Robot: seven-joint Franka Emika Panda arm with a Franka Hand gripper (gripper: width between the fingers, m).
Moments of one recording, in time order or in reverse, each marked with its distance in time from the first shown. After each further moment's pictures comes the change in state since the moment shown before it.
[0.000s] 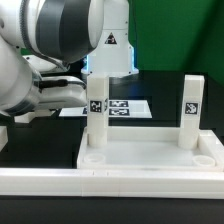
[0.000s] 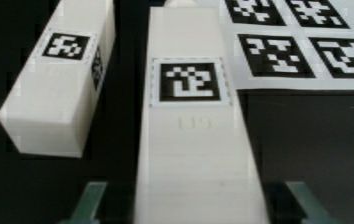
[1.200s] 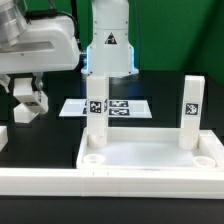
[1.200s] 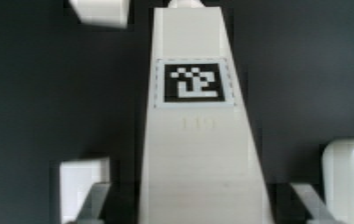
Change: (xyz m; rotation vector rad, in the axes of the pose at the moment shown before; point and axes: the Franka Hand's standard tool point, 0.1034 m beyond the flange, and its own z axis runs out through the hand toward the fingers) arm -0.020 0.007 -0.079 -0.072 0.657 -0.021
